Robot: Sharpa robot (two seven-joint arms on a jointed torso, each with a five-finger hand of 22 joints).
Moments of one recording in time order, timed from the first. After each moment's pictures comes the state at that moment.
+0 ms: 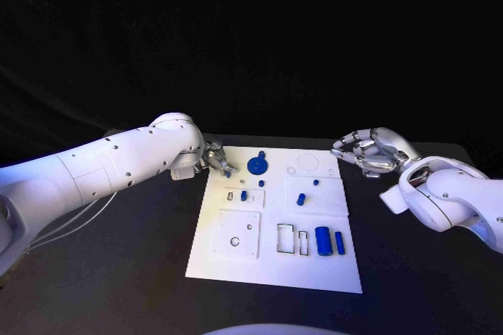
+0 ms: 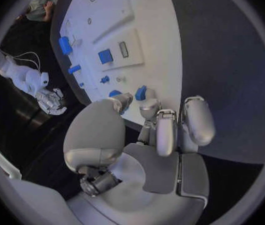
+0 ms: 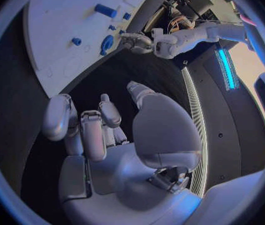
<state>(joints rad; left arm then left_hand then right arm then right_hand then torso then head) 1.25 -0.66 0.05 1.16 -1.16 0.29 -0.49 1.04 -0.12 0.45 0.29 0.20 0.78 0.08 0.78 0.56 1.24 0.01 1.23 0.92 1.46 -0.07 1.53 1.31 0.08 1.42 0.04 1.34 1.10 1.26 -0.90 -0.11 1.51 -0.75 -0.41 0.13 1.15 -0.13 0.29 0.23 0.24 0.70 0.18 0.43 0.35 1.20 0.11 1.33 1.14 1.47 0.02 1.47 1.31 0.08 1.35 0.13 1.19 1.26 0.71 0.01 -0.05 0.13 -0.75</state>
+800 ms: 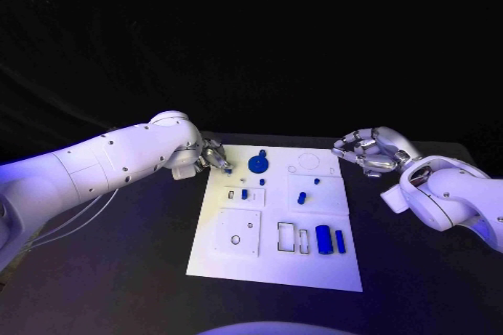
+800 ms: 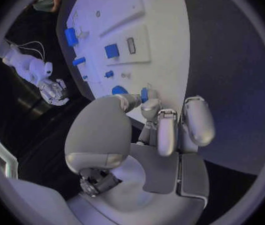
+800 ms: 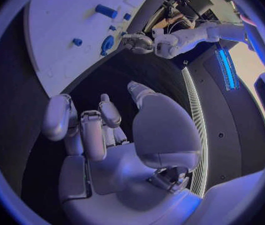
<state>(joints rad) 1.25 -0.68 0.05 1.17 -1.06 0.25 -0.49 1.22 -0.10 0.68 0.30 0.19 0.76 0.07 0.87 0.56 1.24 -0.01 1.24 0.93 1.46 -0.07 1.53 1.31 0.08 1.42 0.04 1.34 1.11 1.26 -0.89 -0.11 1.50 -0.75 -0.41 0.13 1.15 -0.13 0.29 0.23 0.24 0.70 0.18 0.43 0.35 1.20 0.11 1.33 1.14 1.47 0.02 1.47 1.31 0.08 1.35 0.13 1.19 1.26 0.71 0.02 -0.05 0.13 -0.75</state>
